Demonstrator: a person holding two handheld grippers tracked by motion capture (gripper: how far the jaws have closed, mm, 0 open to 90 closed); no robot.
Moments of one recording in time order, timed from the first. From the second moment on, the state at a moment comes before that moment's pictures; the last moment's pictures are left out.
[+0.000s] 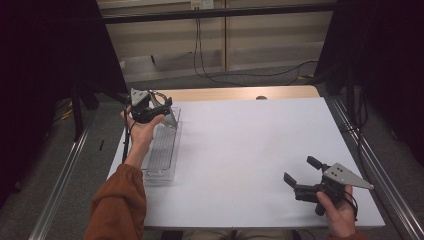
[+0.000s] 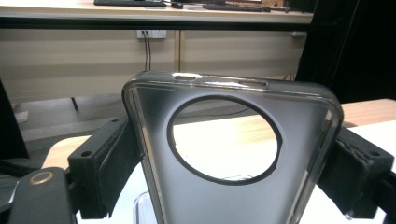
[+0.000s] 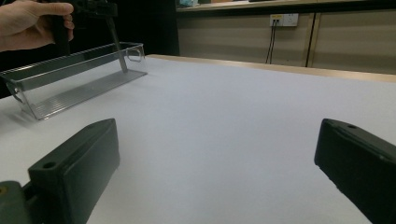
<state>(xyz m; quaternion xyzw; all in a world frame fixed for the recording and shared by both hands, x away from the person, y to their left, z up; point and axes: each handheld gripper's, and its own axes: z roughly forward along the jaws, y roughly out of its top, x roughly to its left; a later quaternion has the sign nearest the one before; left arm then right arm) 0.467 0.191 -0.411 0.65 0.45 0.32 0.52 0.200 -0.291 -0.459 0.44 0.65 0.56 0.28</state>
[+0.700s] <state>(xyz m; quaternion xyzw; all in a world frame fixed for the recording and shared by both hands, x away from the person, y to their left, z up) 0.482 0.189 -0.422 0.65 0.45 0.33 0.51 0.200 -0.291 -0.460 0.44 0.64 0.56 0.28</state>
